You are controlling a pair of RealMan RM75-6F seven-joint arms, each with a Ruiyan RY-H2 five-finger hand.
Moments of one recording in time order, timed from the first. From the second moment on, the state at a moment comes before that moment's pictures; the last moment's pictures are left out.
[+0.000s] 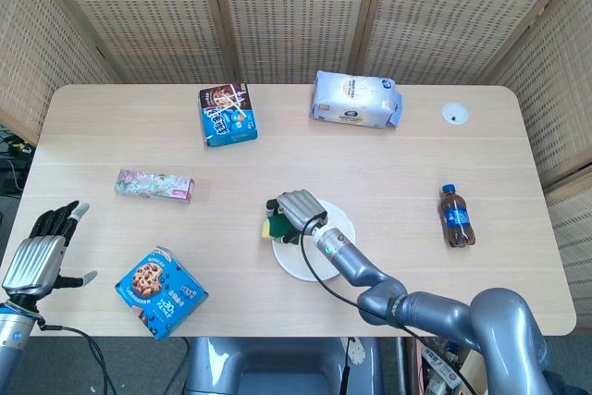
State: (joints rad) left arm -0.22 -1.06 -0.04 -1.79 1.29 1.25 0.15; right arm 1.01 -1.86 0.28 -1.10 -1.10 0.66 -0.01
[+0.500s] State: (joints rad) left arm -0.22 -1.07 -0.04 -1.78 1.29 1.24 0.15; right arm 0.99 -1.94 0.23 -0.99 -1.09 0.63 -0.01
